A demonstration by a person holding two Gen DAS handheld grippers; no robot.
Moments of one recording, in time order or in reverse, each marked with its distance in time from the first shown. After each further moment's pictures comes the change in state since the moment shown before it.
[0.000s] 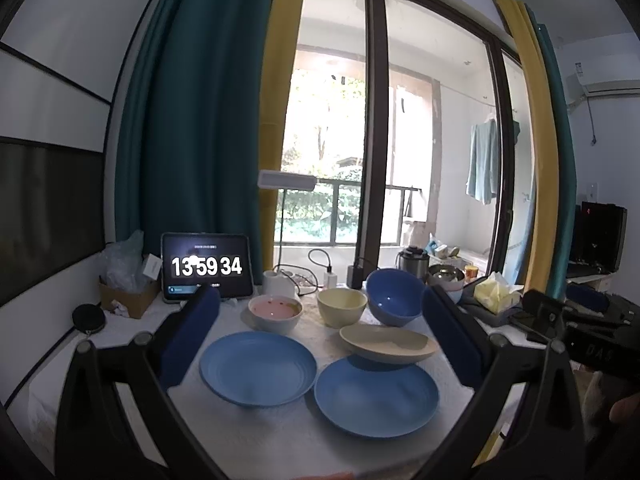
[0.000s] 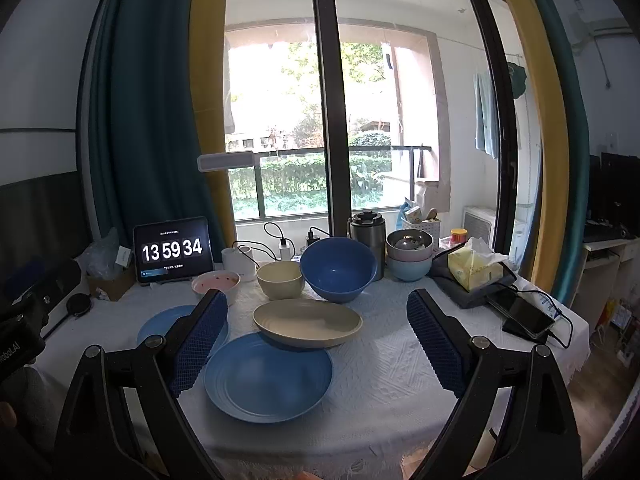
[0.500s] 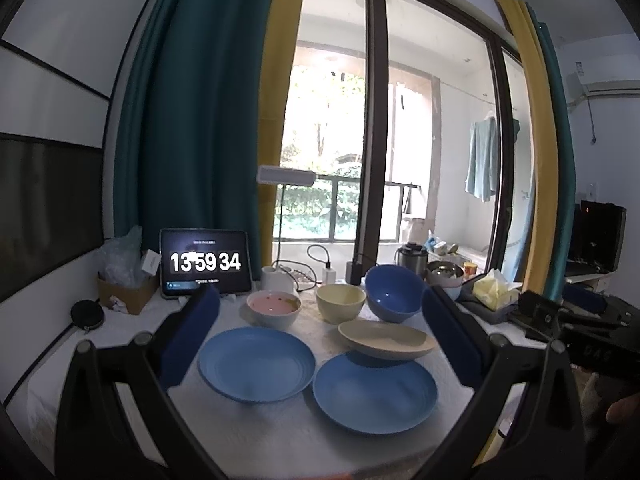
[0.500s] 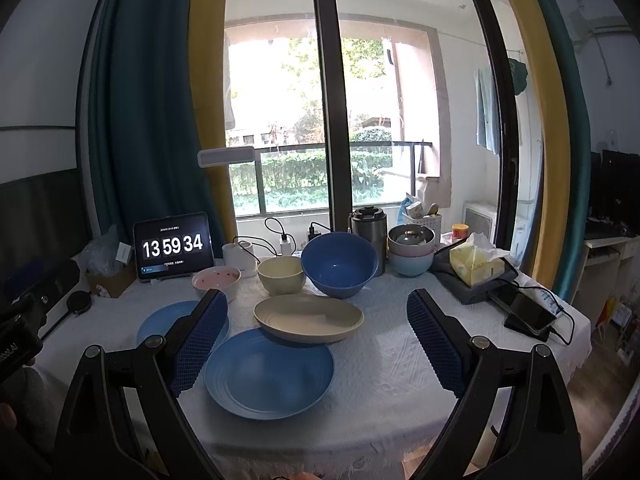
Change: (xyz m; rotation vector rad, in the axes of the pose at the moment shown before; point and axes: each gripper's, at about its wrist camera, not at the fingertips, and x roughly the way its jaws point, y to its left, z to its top) left arm 0.000 -0.002 -0.002 -0.005 0.014 -0.006; right arm 0.002 -0.002 -0.003 0.001 0.018 0.004
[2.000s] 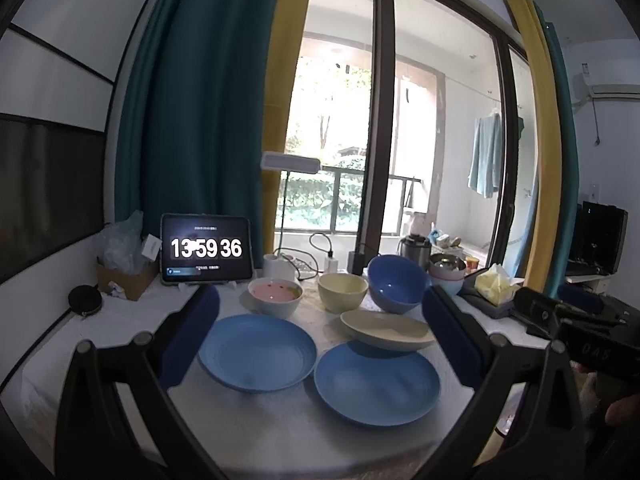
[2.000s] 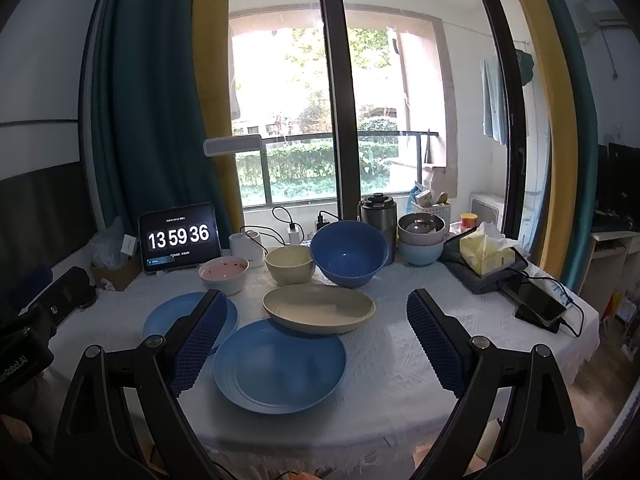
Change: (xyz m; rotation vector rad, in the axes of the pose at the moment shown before) left arm 0.008 0.010 -0.010 -0.028 0.036 0.003; right arm 0.009 0.009 -0.002 0.008 0.038 0.019
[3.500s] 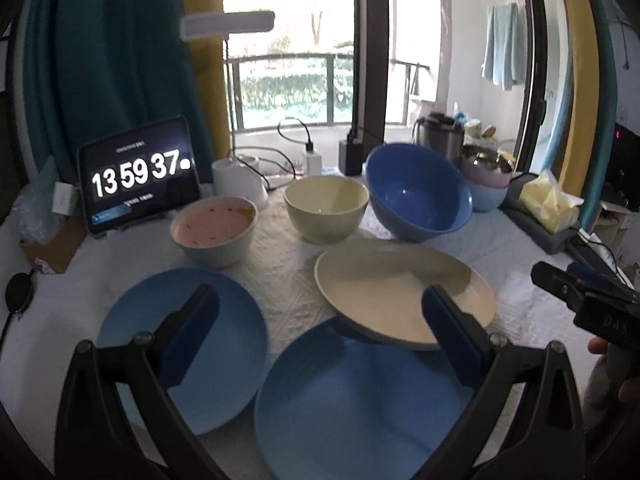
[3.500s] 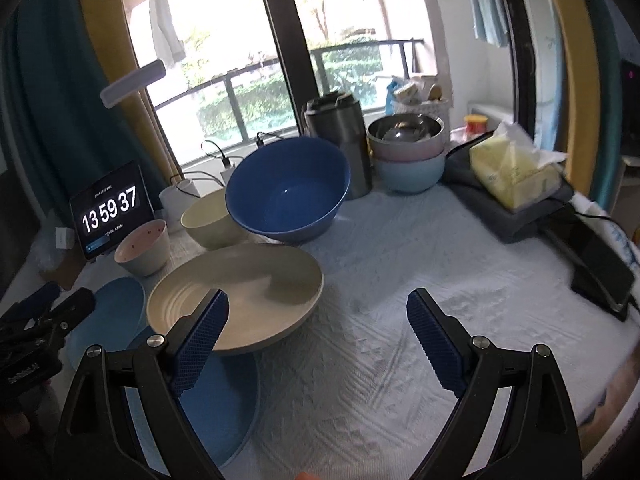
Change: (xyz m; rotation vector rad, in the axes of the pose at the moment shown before) left arm 0.245 -0.065 -0.048 0.090 0.436 0.036; right arm 0.212 -0.112 -0.025 0.157 0.310 0.025
